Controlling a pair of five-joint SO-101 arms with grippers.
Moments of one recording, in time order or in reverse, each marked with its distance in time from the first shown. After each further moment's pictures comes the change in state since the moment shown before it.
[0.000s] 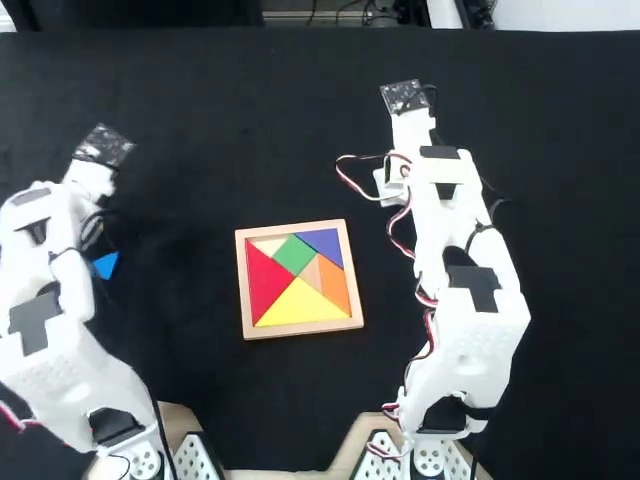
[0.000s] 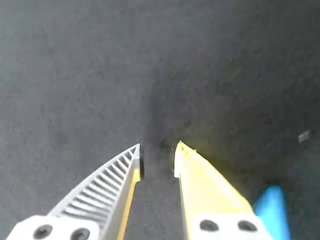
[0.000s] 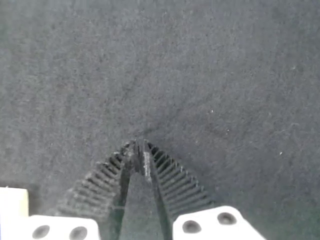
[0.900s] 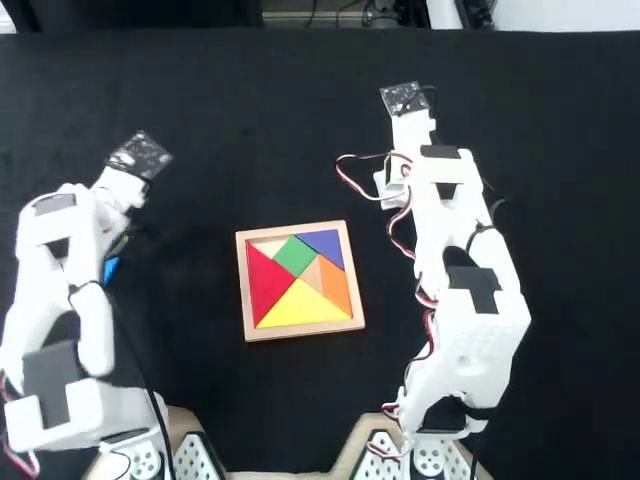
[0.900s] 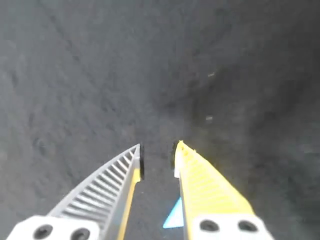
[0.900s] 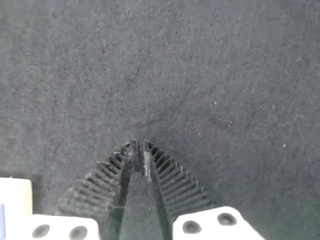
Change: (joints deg) left arm 6.9 -19.3 12.9 7.6 -1.9; right arm 0.0 -0.4 0.0 2.5 0.0
